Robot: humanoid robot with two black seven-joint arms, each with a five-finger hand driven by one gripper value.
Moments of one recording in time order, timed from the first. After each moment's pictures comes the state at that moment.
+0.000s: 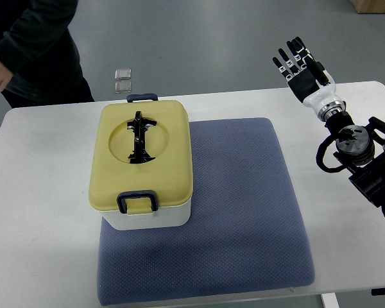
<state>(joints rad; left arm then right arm) -0.02 0.00 0.00 -0.30 0.10 0.01 0.14 0.82 -0.21 0.71 0.55 0.40 0.40 0.26</state>
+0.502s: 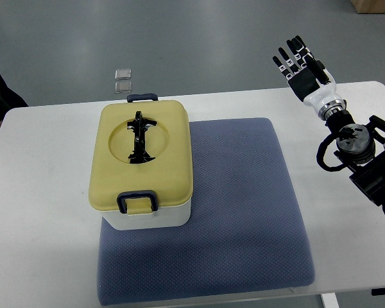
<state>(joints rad) -0.02 0.00 -0.01 -0.30 0.10 0.01 0.14 0.83 -0.22 0.71 0.55 0.40 0.40 0.25</state>
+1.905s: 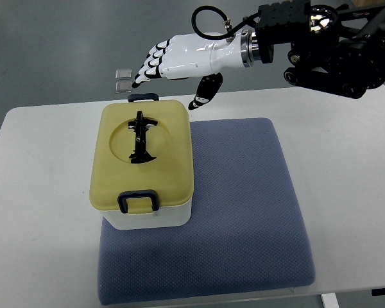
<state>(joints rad) -0.02 0.00 -0.01 -0.30 0.10 0.01 0.14 1.72 -0.26 -0.48 0.97 -1.26 -0.22 0.61</state>
